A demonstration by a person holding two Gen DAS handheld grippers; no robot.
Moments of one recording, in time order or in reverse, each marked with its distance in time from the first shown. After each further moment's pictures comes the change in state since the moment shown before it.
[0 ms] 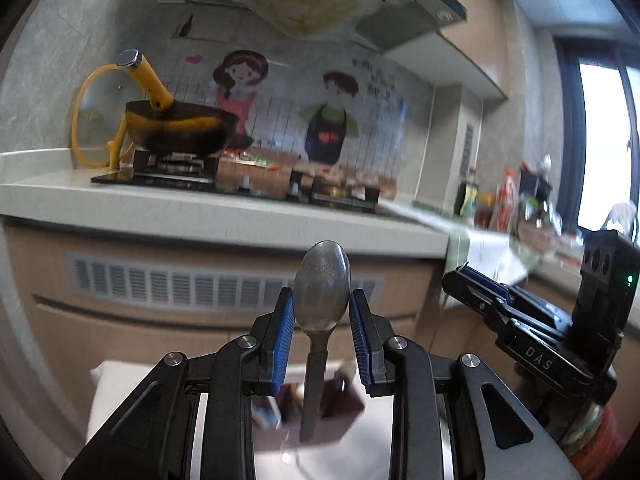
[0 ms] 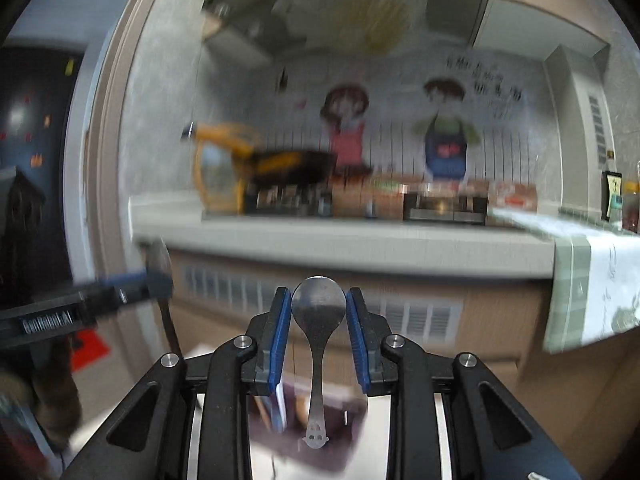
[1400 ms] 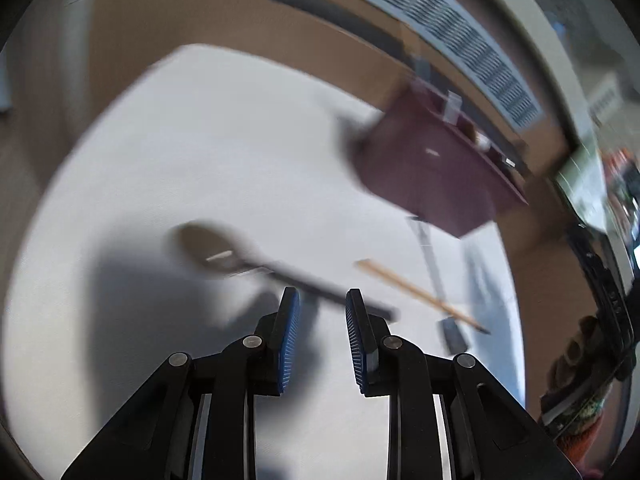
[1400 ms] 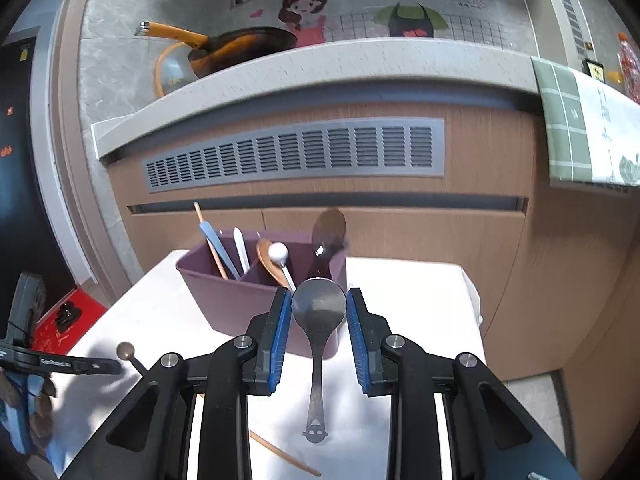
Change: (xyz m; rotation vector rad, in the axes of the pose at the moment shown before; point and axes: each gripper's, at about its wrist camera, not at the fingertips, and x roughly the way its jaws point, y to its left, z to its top) left arm 0.023 0.114 -0.241 -0.430 0.627 0.167; right arm 0.013 -0.033 -0.168 0.122 0.326 -0.061
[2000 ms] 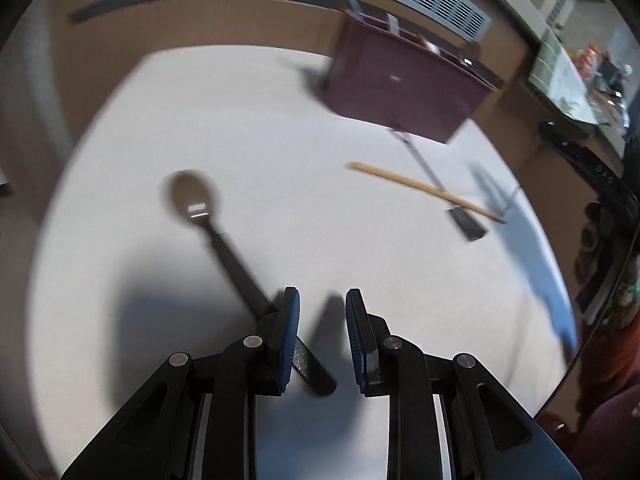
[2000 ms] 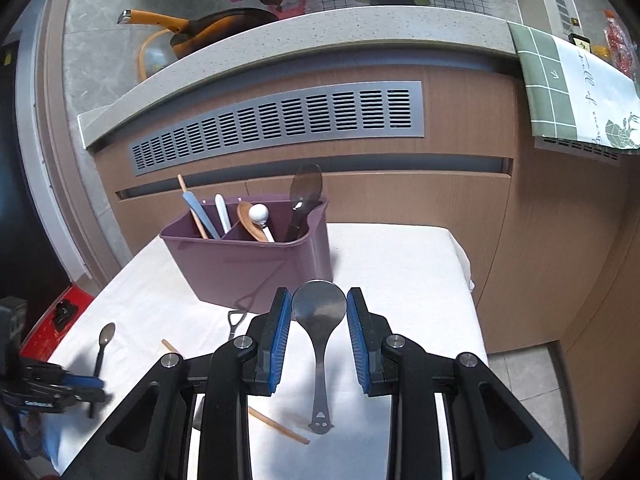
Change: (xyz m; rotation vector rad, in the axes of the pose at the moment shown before) left arm -0.037 0.012 -0.061 0.233 0.058 0.096; right arm -0.001 -0.010 -0.024 0.030 0.061 -0.025
